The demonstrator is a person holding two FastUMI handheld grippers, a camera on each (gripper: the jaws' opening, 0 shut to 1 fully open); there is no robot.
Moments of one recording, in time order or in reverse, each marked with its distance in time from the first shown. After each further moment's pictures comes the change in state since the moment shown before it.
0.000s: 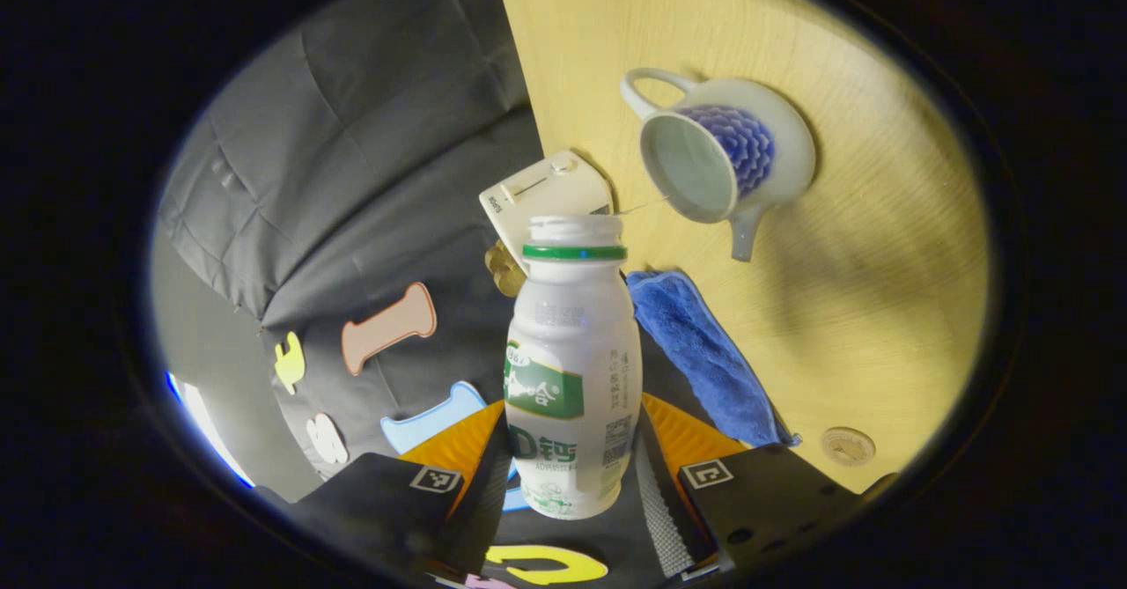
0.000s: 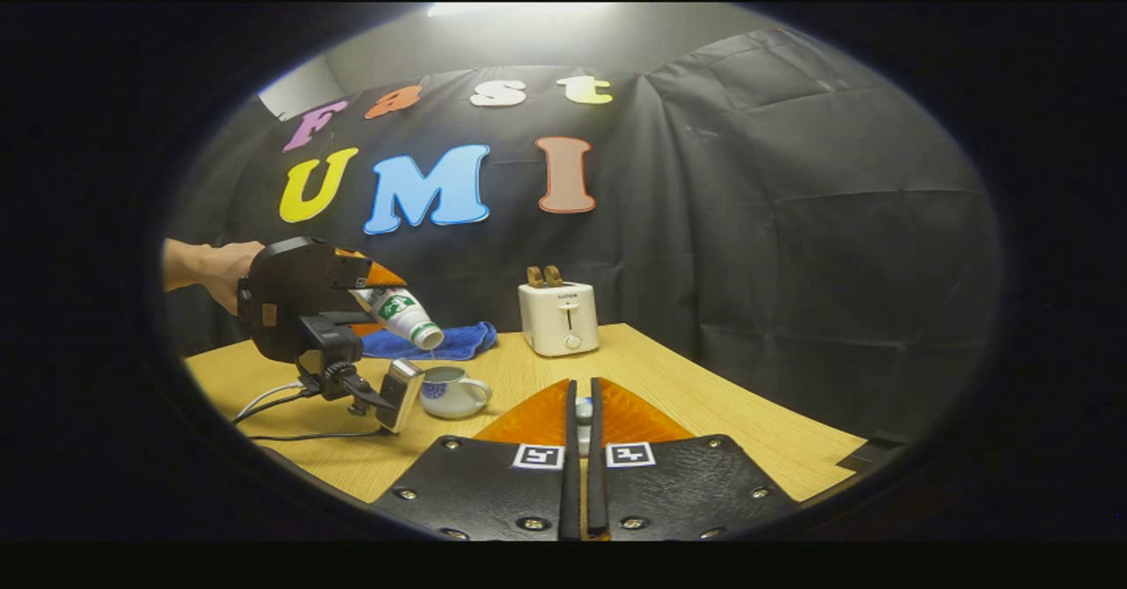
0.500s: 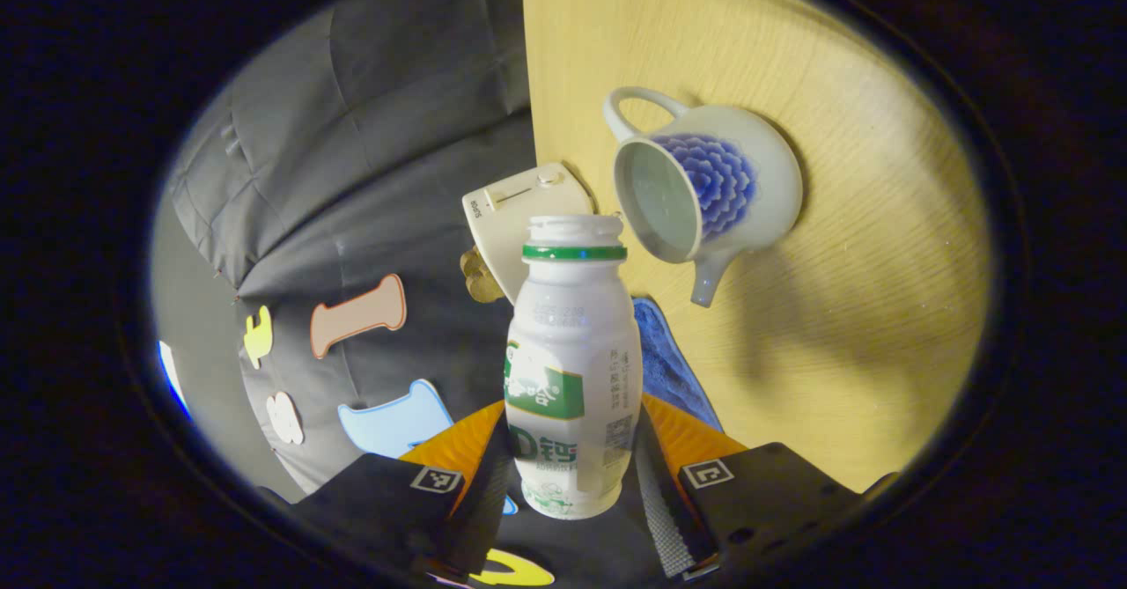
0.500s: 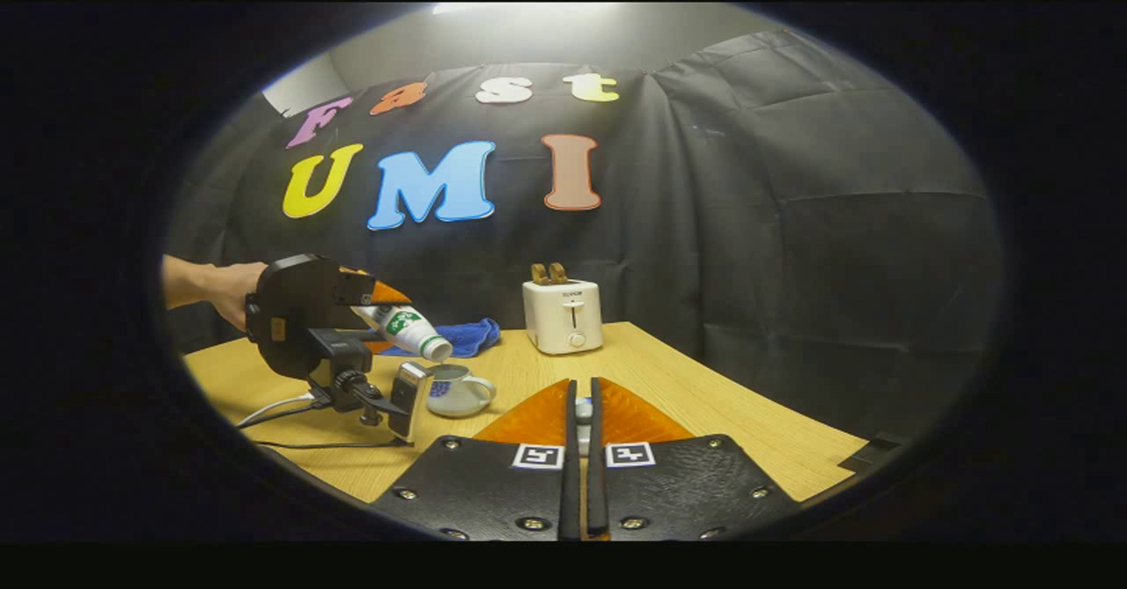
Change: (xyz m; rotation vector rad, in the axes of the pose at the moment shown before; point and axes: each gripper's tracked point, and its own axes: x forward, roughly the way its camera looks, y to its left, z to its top) left arm 0.011 -0.035 0.017 -0.165 -0.057 -0.070; right arm 0.002 0.005 0.001 -0.006 0.010 0.012
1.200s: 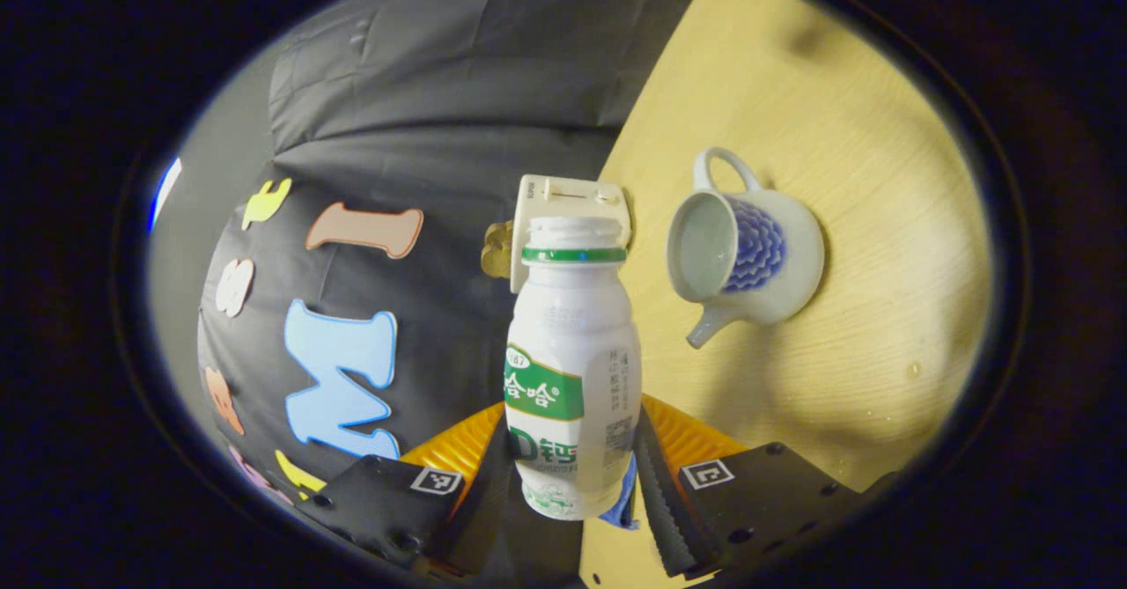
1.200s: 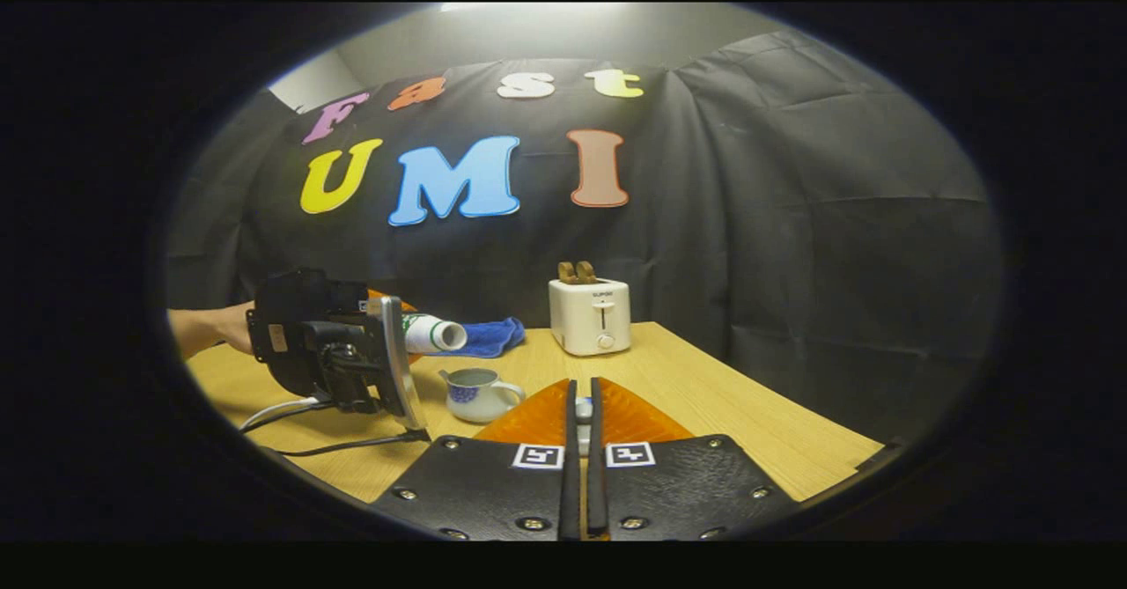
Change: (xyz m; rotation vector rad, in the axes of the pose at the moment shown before) left arm -0.014 -0.016 -0.007 -0.532 -0.095 0.015; right arm 0.016 0.035 0.004 -0.026 0.023 0.088
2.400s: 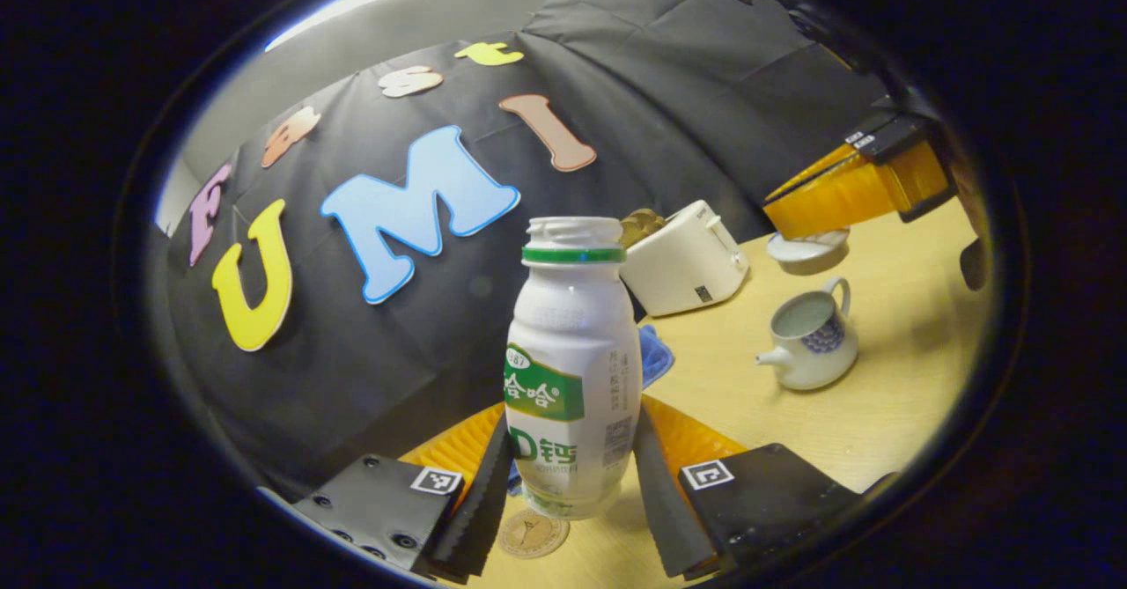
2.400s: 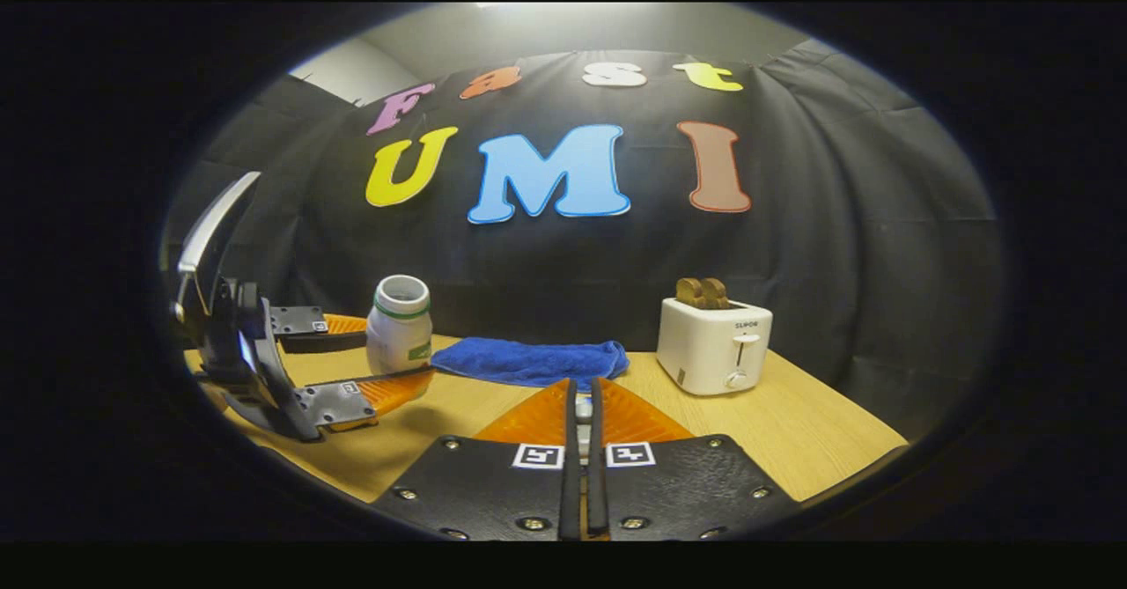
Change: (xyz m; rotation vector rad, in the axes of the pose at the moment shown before) left arm -0.032 0.026 -0.052 -0.813 -0.034 0.191; right arm 0.109 0.113 0.027 -0.076 -0.028 0.242
